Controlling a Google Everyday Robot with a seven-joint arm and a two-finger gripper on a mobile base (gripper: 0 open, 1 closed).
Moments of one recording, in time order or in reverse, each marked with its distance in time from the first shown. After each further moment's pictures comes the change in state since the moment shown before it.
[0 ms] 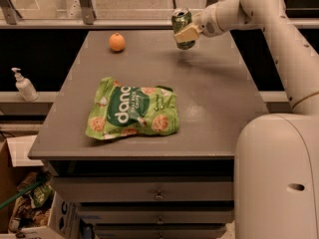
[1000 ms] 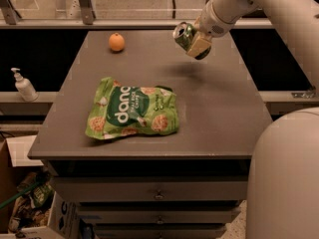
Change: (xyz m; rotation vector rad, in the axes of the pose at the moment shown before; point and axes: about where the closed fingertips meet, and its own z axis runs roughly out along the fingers) arm 0.020 0.055 -0.053 -0.084 0.417 -0.413
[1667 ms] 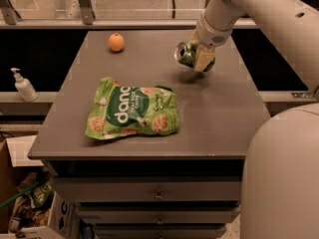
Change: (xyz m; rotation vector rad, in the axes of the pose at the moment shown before) arm 0.024 0.042 0.007 -0.153 0.184 -0.246
